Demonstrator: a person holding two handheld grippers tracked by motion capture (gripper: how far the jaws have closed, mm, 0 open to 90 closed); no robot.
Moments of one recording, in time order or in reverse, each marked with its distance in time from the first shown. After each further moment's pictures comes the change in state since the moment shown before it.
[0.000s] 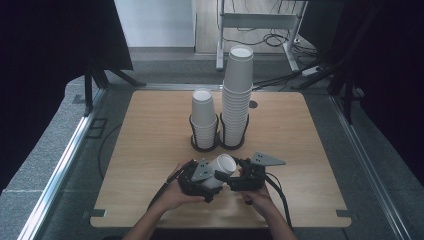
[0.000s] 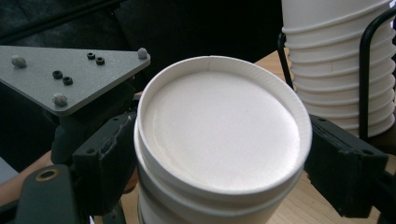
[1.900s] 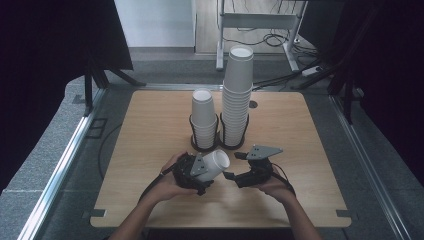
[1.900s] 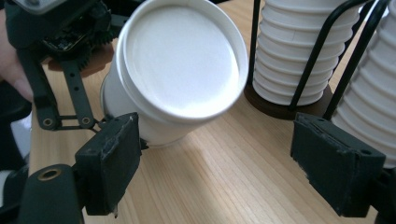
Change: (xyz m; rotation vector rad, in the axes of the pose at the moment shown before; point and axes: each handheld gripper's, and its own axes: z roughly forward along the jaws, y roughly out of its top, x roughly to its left) left arm 0.023 0.004 -0.006 0.116 0.080 0.123; right arm -0.011 0.035 -0.009 0.354 -0.104 -0.285
